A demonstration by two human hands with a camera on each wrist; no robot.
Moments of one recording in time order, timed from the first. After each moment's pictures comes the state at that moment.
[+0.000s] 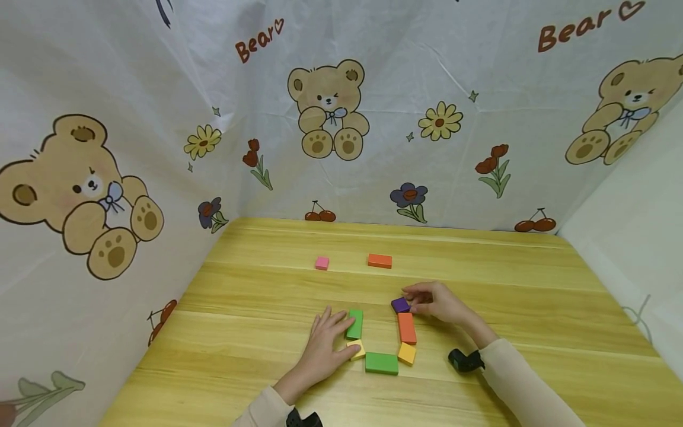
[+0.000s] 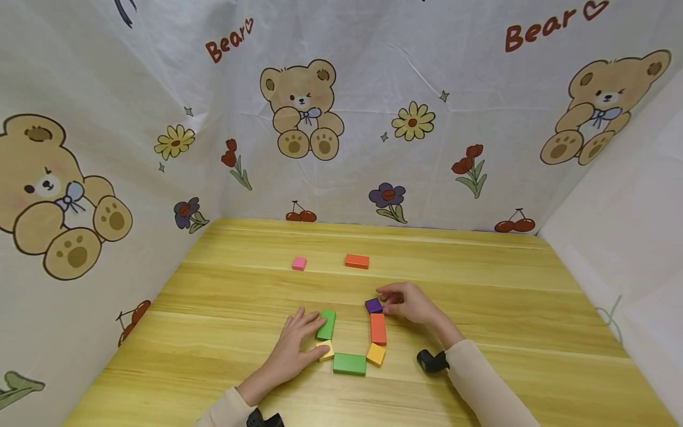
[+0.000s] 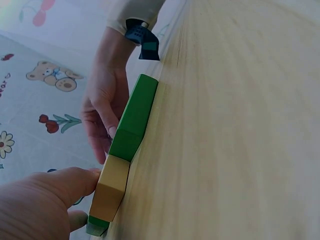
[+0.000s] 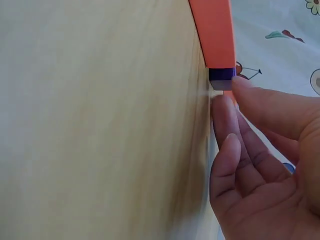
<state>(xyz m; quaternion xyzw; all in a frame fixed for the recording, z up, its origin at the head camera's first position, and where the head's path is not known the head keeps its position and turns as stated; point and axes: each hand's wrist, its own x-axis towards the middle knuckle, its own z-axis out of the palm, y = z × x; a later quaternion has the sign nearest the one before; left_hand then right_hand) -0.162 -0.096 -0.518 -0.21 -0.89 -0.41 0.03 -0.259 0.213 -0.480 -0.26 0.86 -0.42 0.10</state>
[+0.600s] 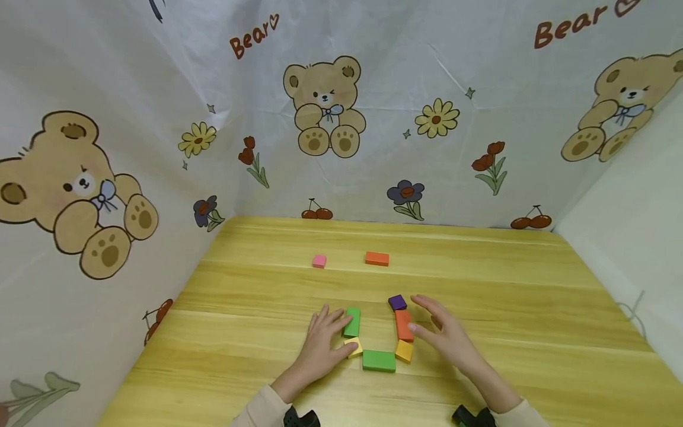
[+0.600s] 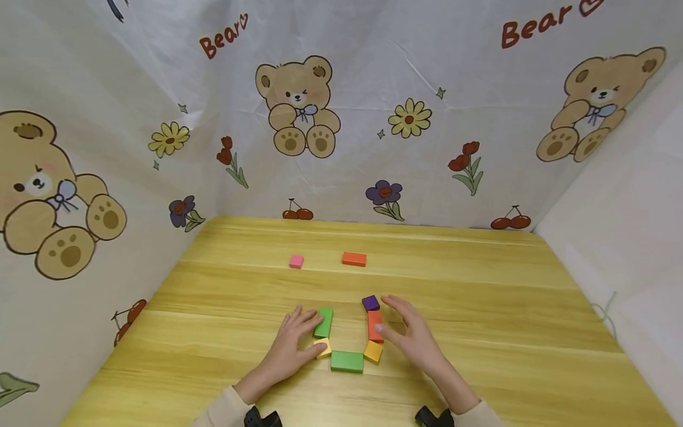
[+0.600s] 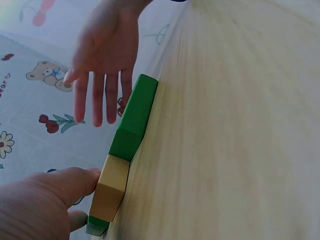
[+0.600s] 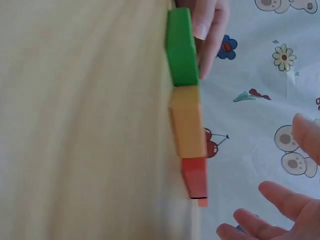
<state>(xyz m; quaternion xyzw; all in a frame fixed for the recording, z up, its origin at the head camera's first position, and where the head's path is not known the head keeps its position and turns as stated) -0.161 -0.094 -0.516 -0.20 -0.89 -0.41 0.03 -0.168 0.193 -0.470 -0.14 0.85 -0.50 0.02</state>
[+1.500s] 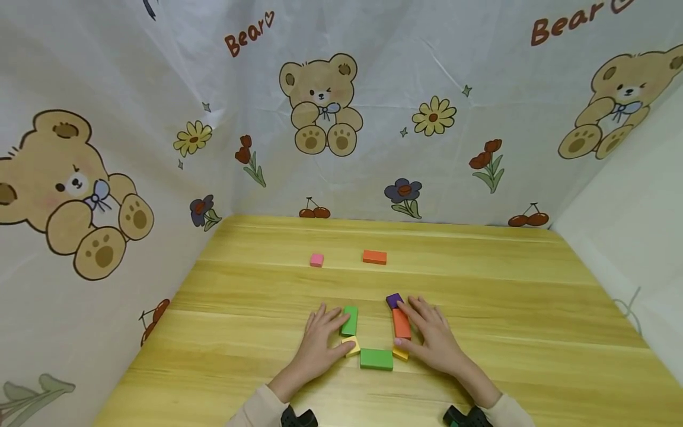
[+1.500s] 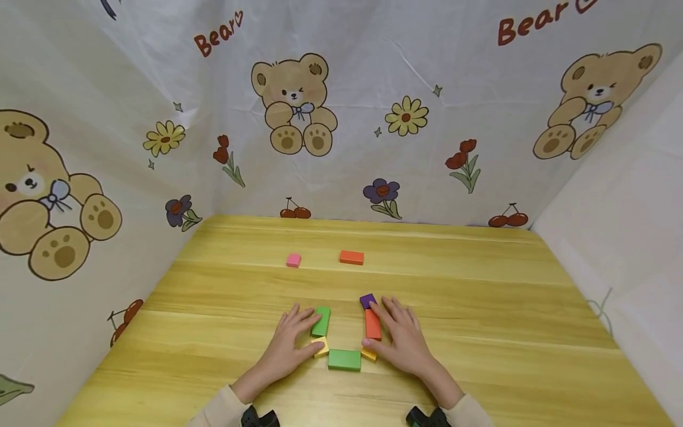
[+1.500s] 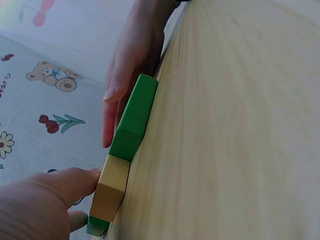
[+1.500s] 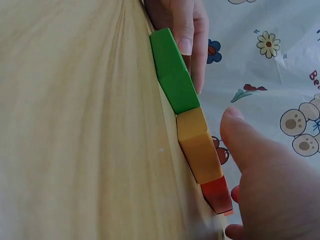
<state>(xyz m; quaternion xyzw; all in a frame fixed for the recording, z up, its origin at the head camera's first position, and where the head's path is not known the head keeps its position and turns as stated) -0.163 -0.095 -0.517 -0.21 -0.89 -0.41 0.04 -0.171 0.187 -0.507 -0.22 0.92 -0.31 -0.07</state>
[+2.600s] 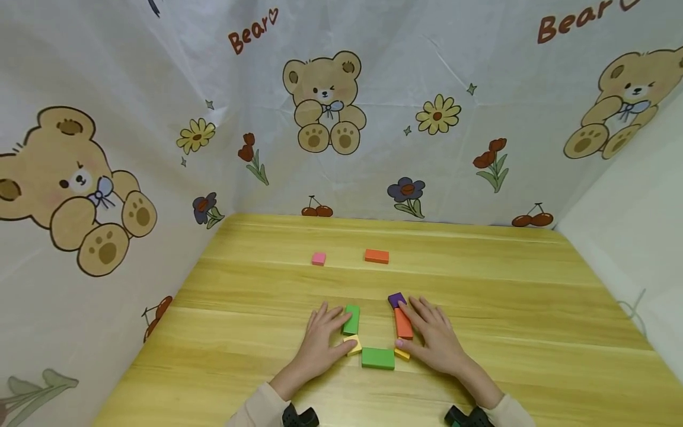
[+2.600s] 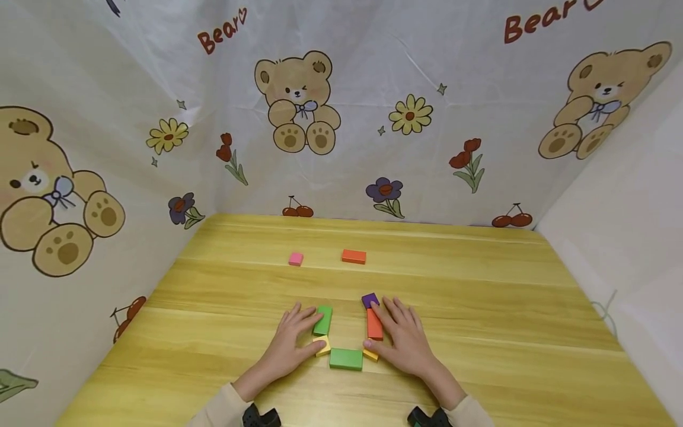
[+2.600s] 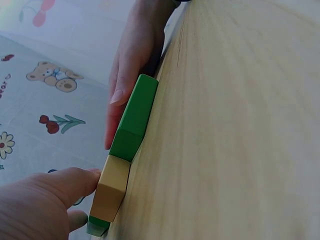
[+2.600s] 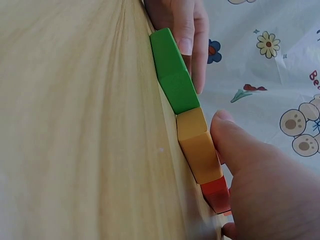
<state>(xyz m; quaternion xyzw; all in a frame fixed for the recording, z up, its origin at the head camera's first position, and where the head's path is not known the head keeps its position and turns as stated) -0.161 -0.096 -0.514 -0.21 -0.89 -0.42 0.03 -0.172 0.187 -0.509 -0.23 0.93 -0.28 -0.06</state>
